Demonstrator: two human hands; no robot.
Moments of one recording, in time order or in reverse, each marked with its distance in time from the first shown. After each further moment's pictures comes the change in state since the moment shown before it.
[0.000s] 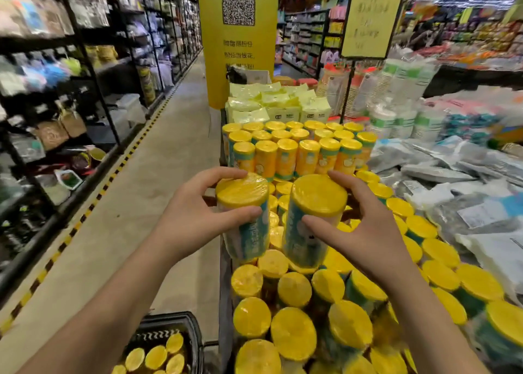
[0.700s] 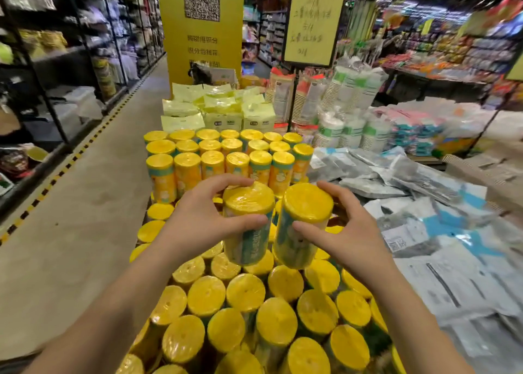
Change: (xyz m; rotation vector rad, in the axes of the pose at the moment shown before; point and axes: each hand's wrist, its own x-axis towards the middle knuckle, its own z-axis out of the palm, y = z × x) left_hand 0.105 0.052 0.176 0.044 -0.098 -0.003; right_hand 0.071 0.124 -0.137 0.019 0.015 0.120
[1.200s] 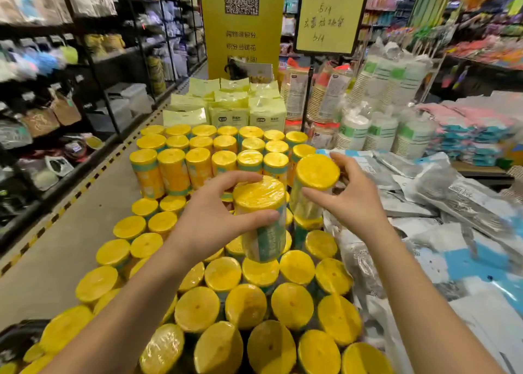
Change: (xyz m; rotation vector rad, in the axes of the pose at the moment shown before) left_hand 0.057 0.039 0.114 0.024 0.159 -0.106; right_hand 0.152 0.118 -0.057 0.022 -0.101 -0.055
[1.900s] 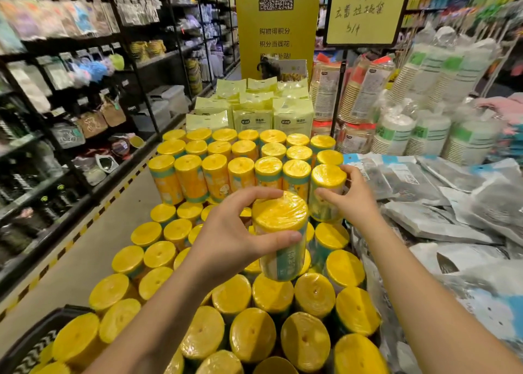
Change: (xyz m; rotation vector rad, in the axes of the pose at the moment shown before) left_hand 0.021 -0.006 0.028 -0.035 0.024 -0.066; right_hand 0.113 0.112 0.060 0.004 -0.084 0.118
